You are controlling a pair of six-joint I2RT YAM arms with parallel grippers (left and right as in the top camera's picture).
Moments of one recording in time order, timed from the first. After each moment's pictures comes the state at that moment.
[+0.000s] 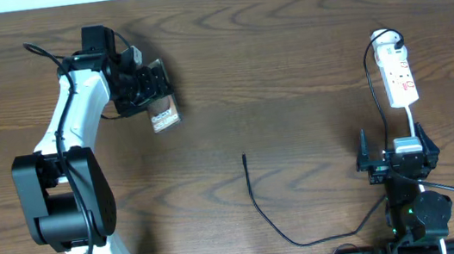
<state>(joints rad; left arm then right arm) 0.00 1.94 1.48 -0.86 0.46 -0.32 -0.07 0.01 0.01 -0.07 0.00 -0.19</state>
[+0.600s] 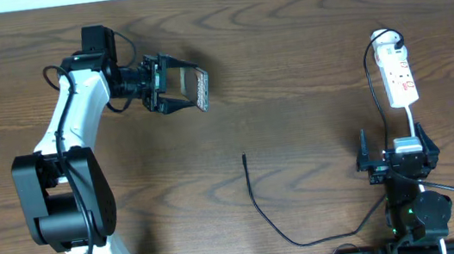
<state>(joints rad) 0.00 1.94 1.48 -0.86 1.15 -1.11 -0.07 0.01 0.01 -0.07 0.00 -0.19</state>
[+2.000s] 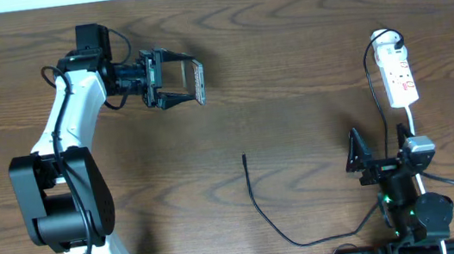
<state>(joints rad) 0.02 1.94 1.48 -0.81 1.22 -1.14 -0.07 0.01 0.02 -0.04 -0.16 0.26</state>
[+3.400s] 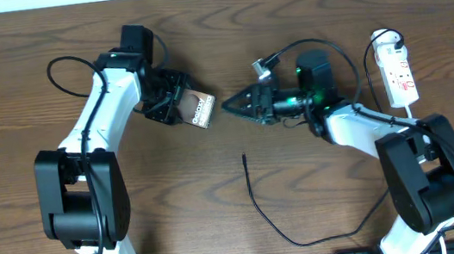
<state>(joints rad) -0.17 1.94 1.48 -0.90 0.37 -1.28 0.36 1.84 0.88 0.45 -1.05 0.89</state>
